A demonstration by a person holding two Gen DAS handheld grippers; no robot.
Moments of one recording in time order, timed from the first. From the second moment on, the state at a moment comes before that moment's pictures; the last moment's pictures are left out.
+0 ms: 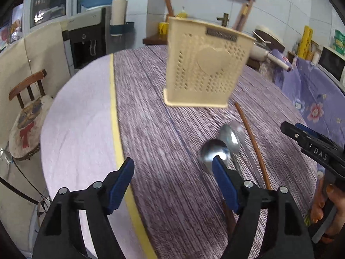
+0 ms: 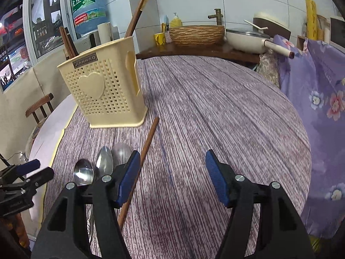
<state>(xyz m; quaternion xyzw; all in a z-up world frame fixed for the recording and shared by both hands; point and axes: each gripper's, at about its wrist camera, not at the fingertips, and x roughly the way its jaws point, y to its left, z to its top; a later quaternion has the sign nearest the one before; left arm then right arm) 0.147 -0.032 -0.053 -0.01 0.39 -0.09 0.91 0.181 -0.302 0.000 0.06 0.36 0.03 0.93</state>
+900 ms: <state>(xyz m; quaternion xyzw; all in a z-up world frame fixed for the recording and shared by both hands) 0.171 -0.090 -0.081 0.04 0.44 -0.10 0.89 0.180 -0.310 0.006 0.07 0.36 0.03 0.93</state>
